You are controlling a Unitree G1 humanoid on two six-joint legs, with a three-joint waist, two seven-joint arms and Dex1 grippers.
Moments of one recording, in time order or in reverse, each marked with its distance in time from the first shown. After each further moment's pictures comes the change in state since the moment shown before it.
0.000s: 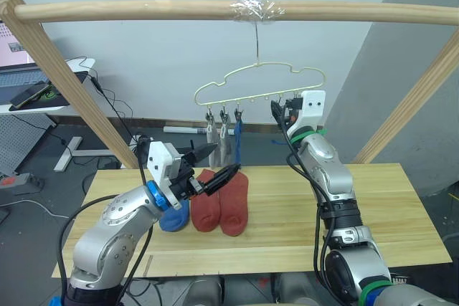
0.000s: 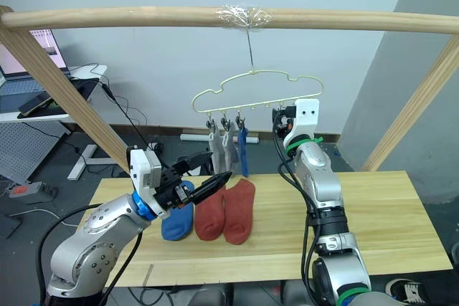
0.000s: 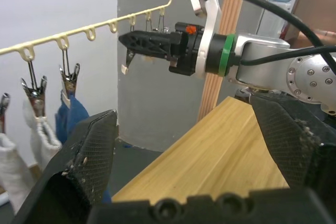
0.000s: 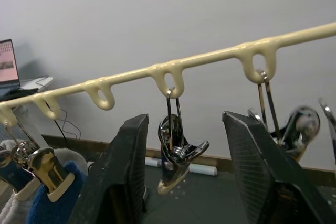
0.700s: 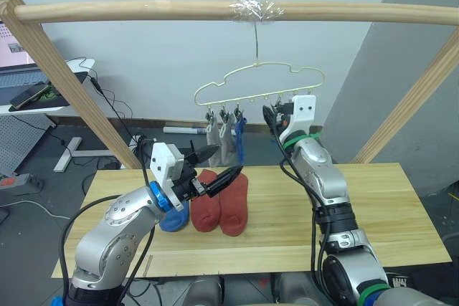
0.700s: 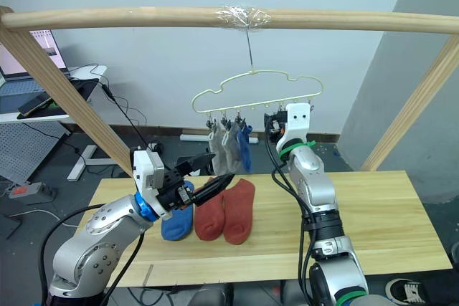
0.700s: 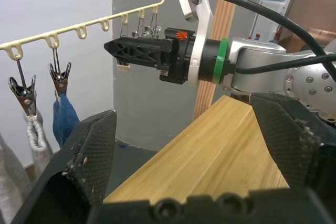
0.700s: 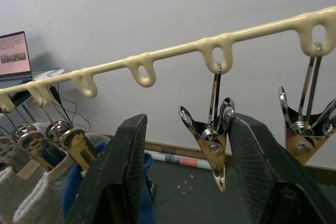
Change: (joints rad) left arm 0.000 0.002 -0.011 -0.004 0.001 0.000 0.001; right arm 0.010 0.023 0.047 0.017 -0.014 -0.018 -0.002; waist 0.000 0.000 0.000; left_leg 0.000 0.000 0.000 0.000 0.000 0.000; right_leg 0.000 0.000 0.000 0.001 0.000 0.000
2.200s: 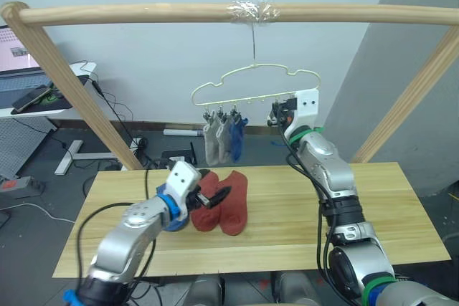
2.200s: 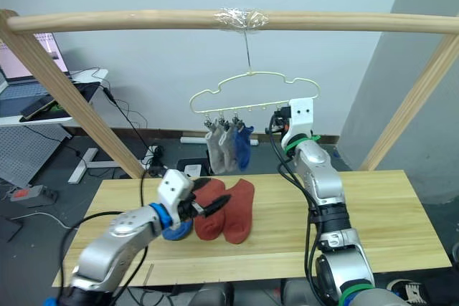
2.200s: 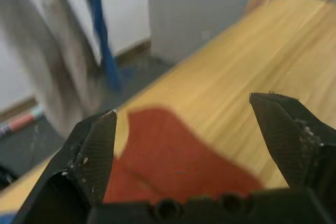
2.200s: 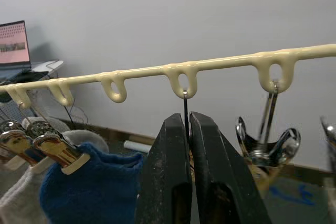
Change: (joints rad) left arm -0.043 -0.016 -0.201 0.384 0.377 -0.084 0.082; right arm -0.019 -0.074 -0.012 -0.046 0.019 0.136 0.055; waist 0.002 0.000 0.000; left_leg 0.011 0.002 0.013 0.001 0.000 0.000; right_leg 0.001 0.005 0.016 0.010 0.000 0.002
